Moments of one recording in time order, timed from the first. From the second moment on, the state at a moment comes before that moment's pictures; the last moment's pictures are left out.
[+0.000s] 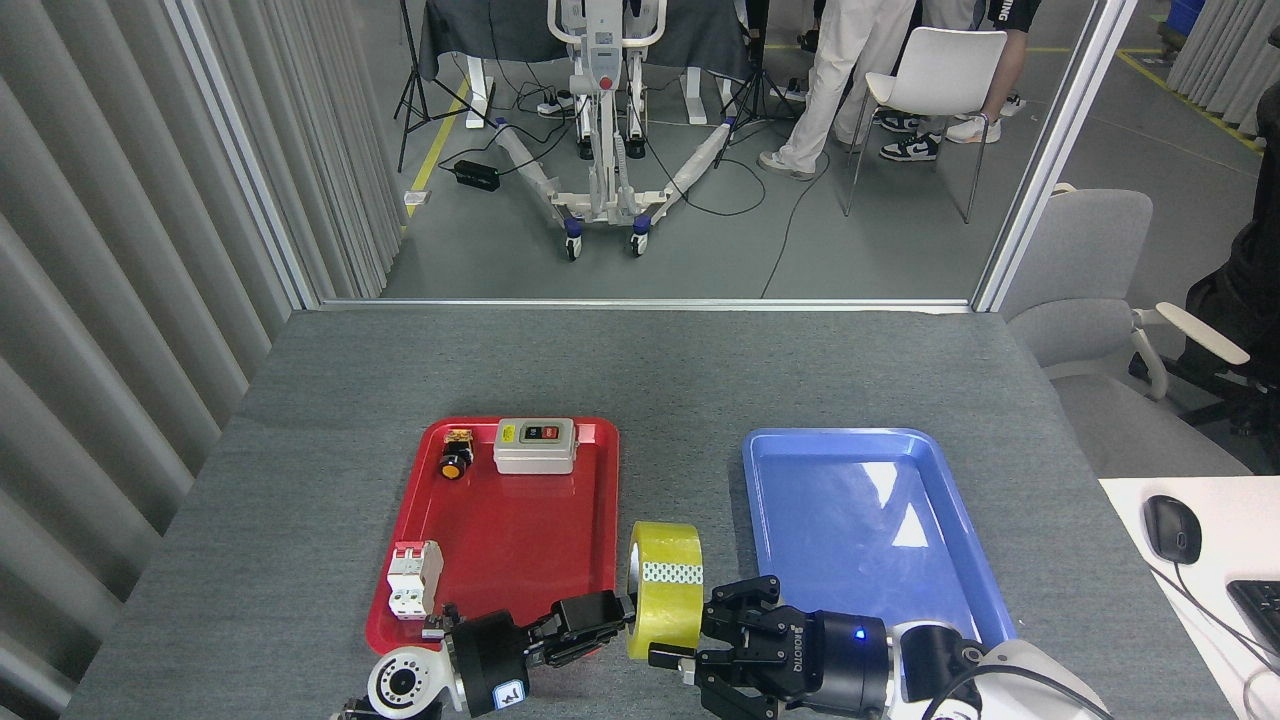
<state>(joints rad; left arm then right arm) -0.21 -0.10 0.00 -1.28 -0.20 -0.35 -1.13 -0.40 -0.48 0.79 -1.45 0.78 -0.79 -0.01</state>
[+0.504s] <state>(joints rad) -0.21 -0.10 0.01 -1.26 -0.20 -0.35 -1.13 -0.41 -0.48 0.79 -1.42 0.78 -0.79 -0.01</state>
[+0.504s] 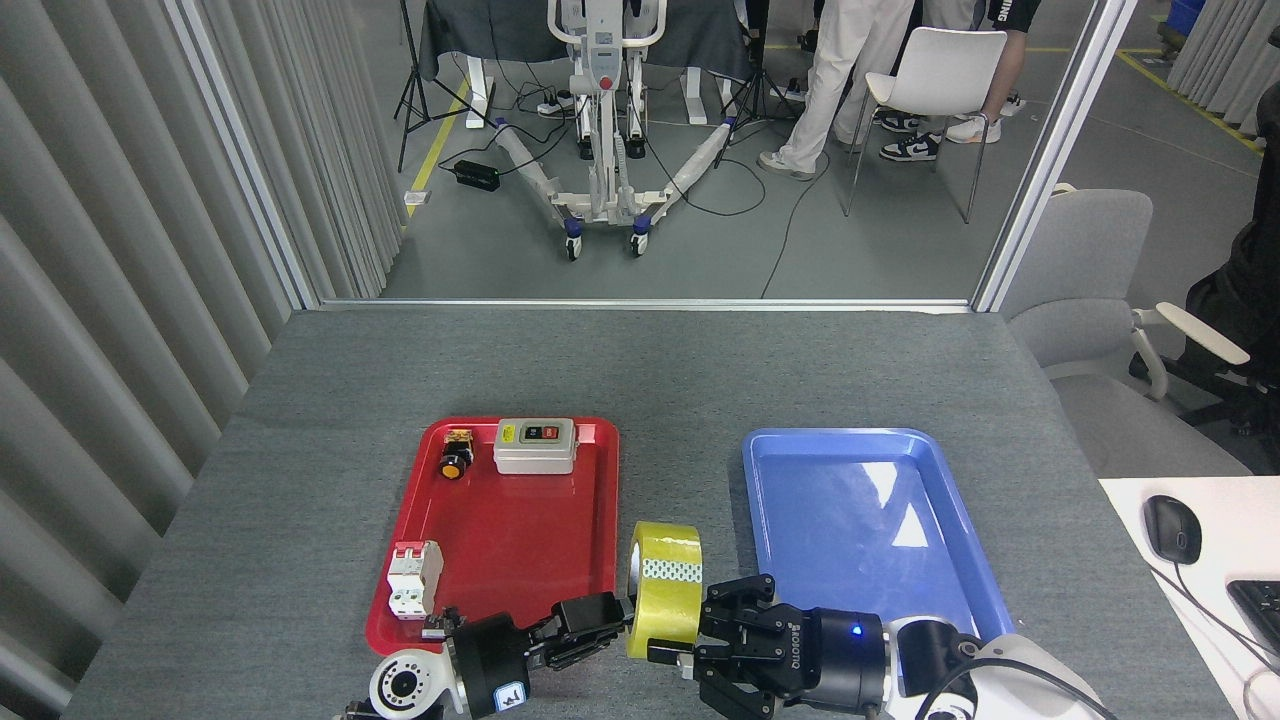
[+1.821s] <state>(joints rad) -0.29 -0.09 0.11 -1.24 -0.62 -0.41 -0.76 -0.37 -0.47 0.41 -1.30 0.68 -0.58 0.21</state>
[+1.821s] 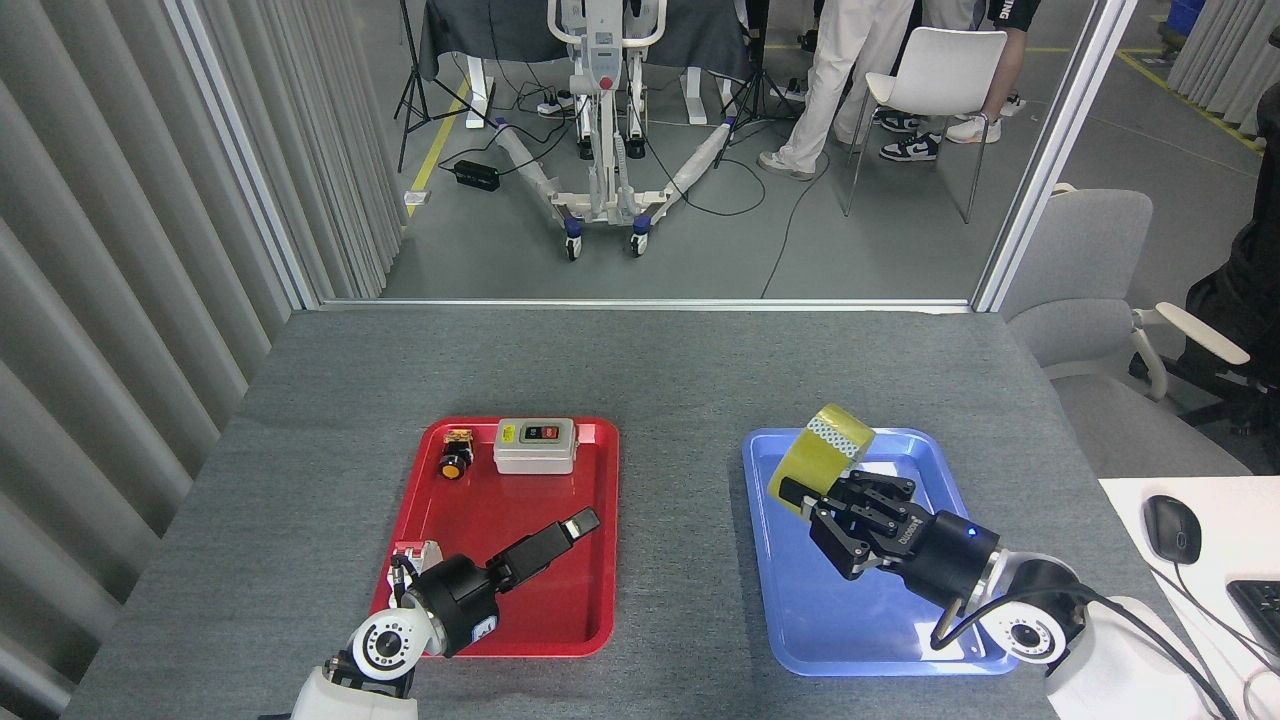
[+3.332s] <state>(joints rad) -0.18 -0.01 -0.06 -1.28 -1.55 -0.15 0.16 -0.80 -0.30 0.64 -0.75 0.61 0.05 0.96</state>
